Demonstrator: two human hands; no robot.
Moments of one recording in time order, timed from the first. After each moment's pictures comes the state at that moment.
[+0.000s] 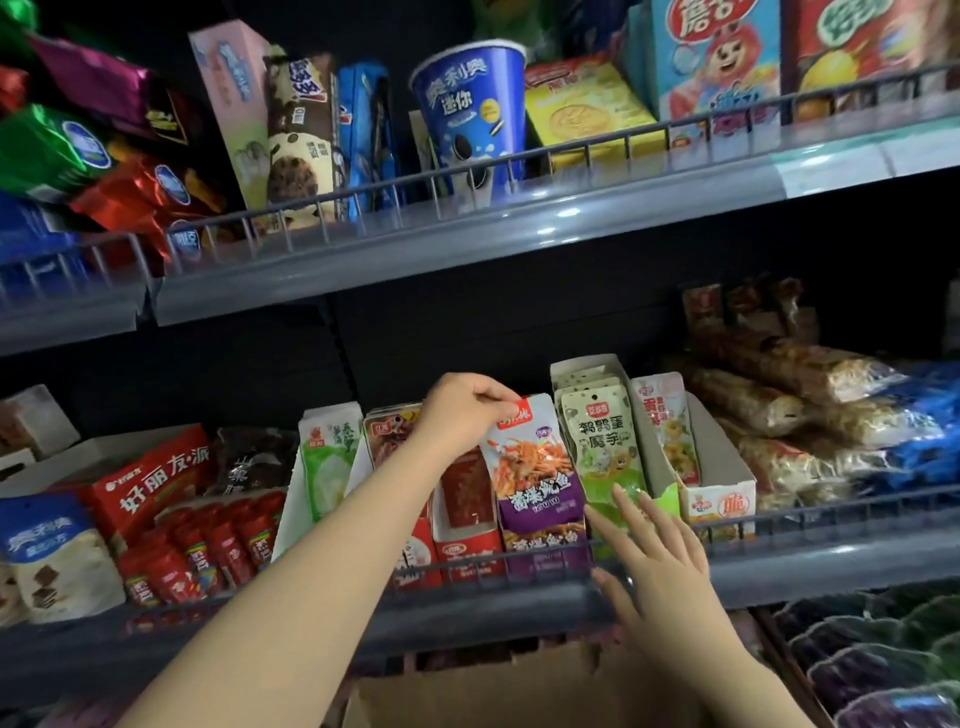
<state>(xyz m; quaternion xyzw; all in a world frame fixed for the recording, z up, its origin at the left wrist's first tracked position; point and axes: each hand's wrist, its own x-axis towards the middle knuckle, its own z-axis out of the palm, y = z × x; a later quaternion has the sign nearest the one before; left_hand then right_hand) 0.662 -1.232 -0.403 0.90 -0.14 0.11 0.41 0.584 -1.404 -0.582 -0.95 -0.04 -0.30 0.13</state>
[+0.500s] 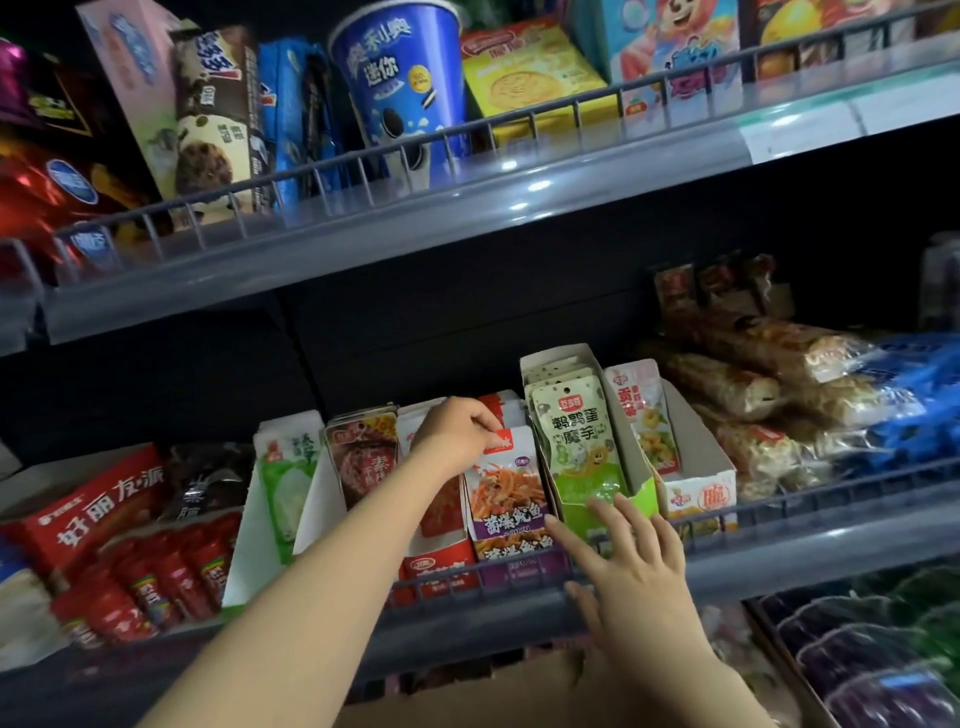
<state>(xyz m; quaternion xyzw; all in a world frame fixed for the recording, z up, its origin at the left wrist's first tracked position) 0.710 -1.256 -0.441 0.96 -0.12 0.08 0.25 0.600 -1.401 -0.599 -0.93 -0.05 -0.36 0.07</state>
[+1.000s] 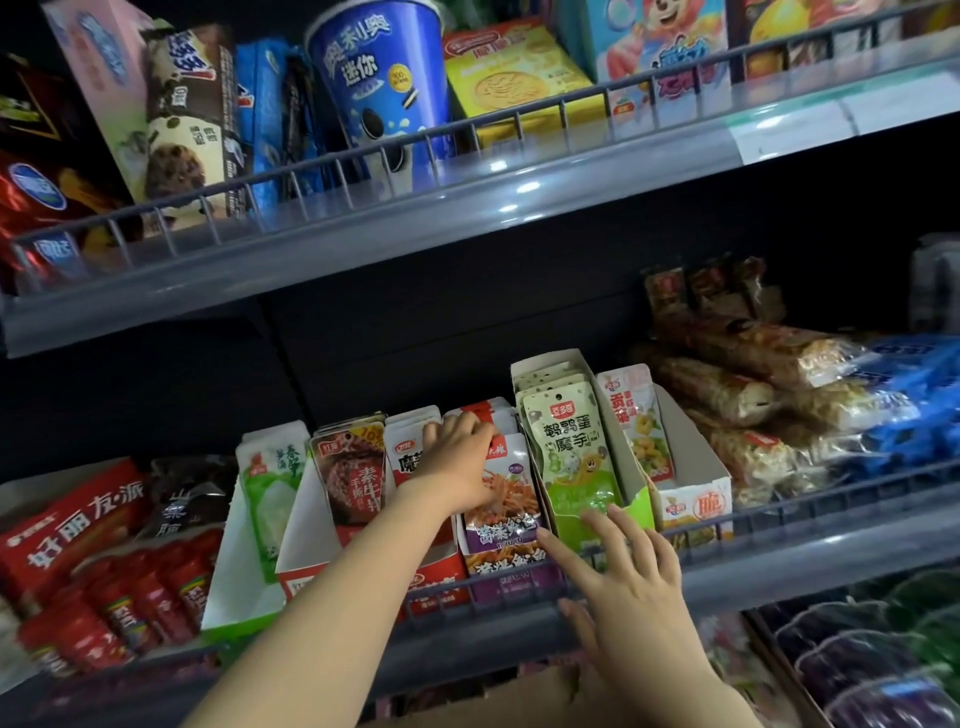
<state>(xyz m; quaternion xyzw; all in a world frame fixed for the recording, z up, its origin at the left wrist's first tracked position) 0.729 -1.257 -0.474 0.97 -0.23 0.11 -0.06 0.603 -1.399 -0.602 -0.92 -0.05 -0.37 0.09</state>
